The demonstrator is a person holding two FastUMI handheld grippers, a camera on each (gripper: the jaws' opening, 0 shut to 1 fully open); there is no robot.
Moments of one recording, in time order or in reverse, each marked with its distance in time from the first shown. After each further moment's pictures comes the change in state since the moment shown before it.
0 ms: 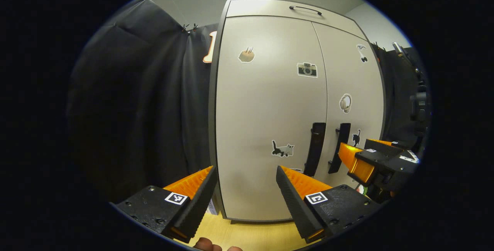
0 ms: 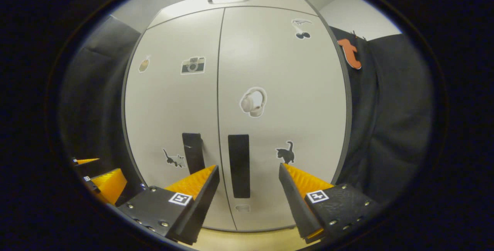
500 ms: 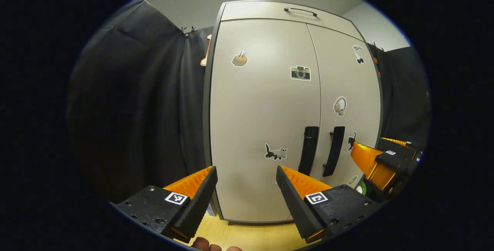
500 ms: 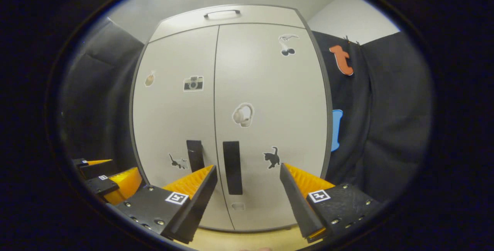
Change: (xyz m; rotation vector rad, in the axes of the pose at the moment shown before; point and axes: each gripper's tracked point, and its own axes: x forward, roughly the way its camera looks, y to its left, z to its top) left arm -0.002 -0.020 0.008 0.006 -0.023 -0.018; right arm -0.043 -0.016 0.011 0.026 -0.048 -0.001
